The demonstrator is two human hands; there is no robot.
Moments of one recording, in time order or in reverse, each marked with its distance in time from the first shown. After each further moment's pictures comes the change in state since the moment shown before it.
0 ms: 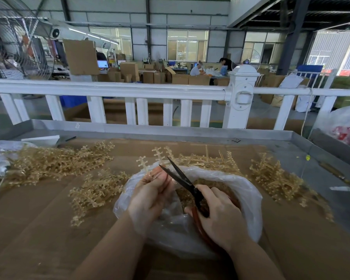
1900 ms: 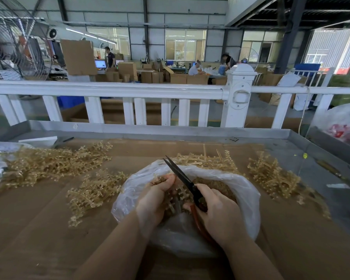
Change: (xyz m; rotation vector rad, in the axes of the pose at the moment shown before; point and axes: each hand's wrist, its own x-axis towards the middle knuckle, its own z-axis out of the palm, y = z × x) left_hand 0.000 -0.010 -0.006 0.305 -0.134 -0.140; right_hand 0.003 -0.008 -0.005 -0.016 0.086 -0.035
